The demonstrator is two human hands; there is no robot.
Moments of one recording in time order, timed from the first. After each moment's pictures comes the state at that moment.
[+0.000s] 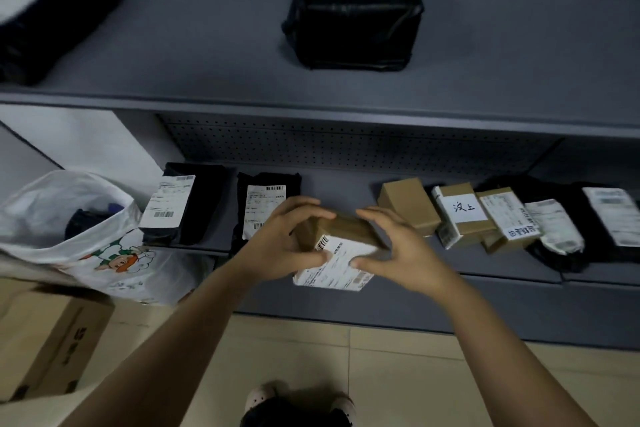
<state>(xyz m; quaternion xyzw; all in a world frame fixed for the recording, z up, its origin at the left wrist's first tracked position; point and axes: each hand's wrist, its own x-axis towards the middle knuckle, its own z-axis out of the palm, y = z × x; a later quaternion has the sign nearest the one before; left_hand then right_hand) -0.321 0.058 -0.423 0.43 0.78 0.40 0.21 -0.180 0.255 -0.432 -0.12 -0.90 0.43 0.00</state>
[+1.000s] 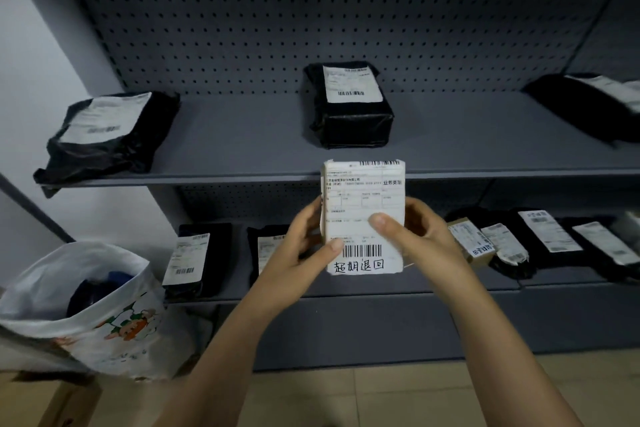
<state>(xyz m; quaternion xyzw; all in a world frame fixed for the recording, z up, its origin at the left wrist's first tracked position) -0.275 -0.002 -0.285 0.37 0.64 0.60 0.30 -0.147 0.159 -0.255 -0.27 -0.69 0.64 0.22</state>
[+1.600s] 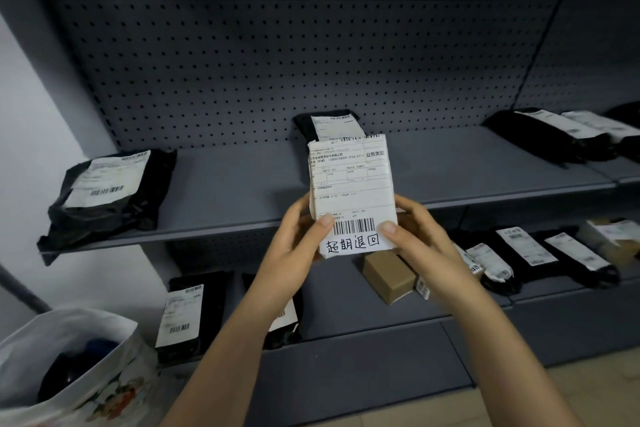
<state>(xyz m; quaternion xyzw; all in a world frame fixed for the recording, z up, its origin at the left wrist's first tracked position) -0.304 0.003 -0.223 0.36 0.56 0.68 0.29 -0.158 0.140 -0.219 -0.20 -0.69 0.63 0.29</state>
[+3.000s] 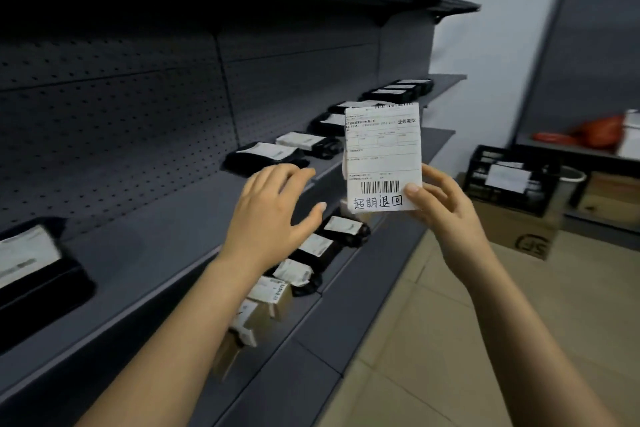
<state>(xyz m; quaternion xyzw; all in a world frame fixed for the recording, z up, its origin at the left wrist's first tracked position) -0.092 0.230 -0.137 0.80 0.46 0.34 -0.20 0.162 0.219 -0.158 -0.41 -0.54 0.38 0.63</state>
